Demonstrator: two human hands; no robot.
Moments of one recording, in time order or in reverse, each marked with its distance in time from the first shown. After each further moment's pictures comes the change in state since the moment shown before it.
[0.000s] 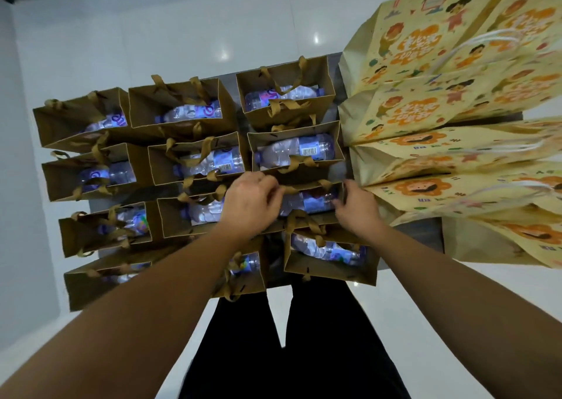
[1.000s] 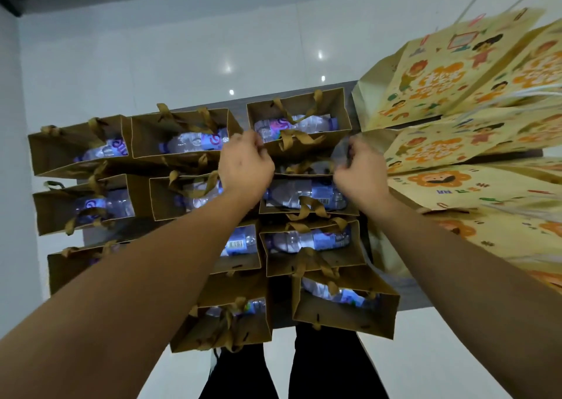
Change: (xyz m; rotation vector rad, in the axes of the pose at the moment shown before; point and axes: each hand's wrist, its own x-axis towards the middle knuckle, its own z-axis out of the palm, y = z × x) left_hand 0.126 -0.040 -0.019 -0.121 0.185 -0.483; right_hand 0.092 -0.078 -0.047 0.149 0.303 -0.249
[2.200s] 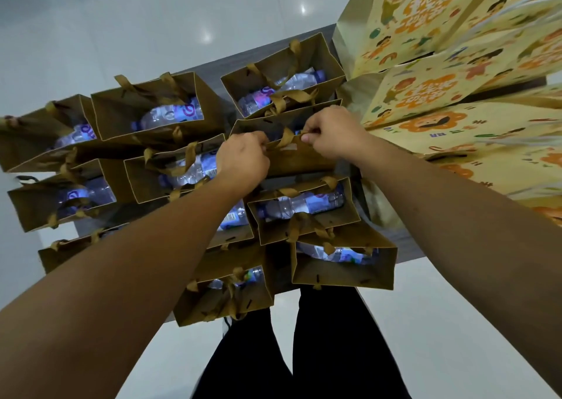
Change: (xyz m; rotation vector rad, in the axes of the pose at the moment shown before) left_hand -0.030 0.002 0.017 0.243 -0.435 0.155; right_hand 0.007 -0.005 0.000 -0.280 -0.417 -0.168
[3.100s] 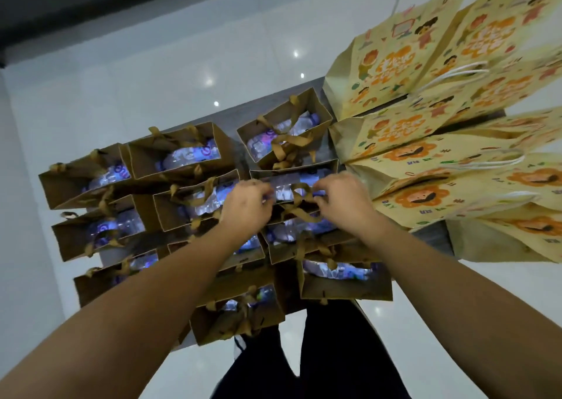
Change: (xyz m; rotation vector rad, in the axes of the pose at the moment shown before) left_hand -0.041 -0.019 -0.012 0.010 0.033 0.233; right_hand -0.088 -0.018 0.015 -0.036 0.163 0.055
